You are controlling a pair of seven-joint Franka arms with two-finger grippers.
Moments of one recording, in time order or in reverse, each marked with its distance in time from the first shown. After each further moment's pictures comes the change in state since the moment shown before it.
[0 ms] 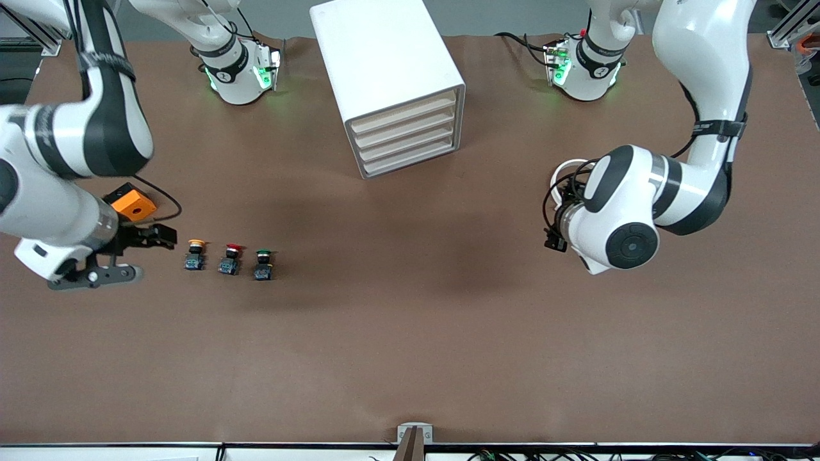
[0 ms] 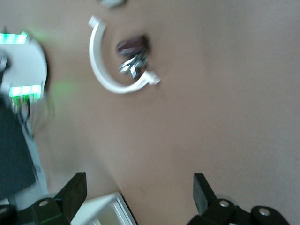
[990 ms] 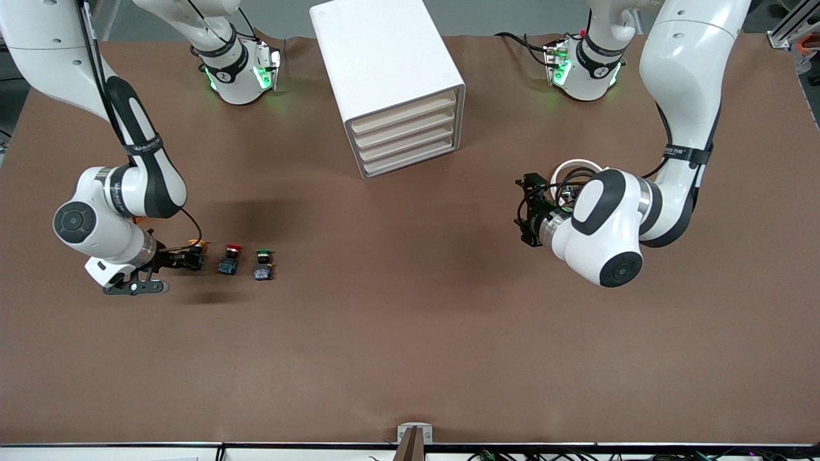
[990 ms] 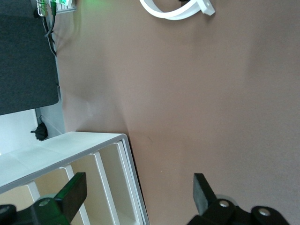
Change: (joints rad) left arm 0.003 0.086 0.009 0.005 -0.257 -0.007 -0.208; right arm -0.150 0.125 -0.007 -0.418 0.000 0.603 -0.004
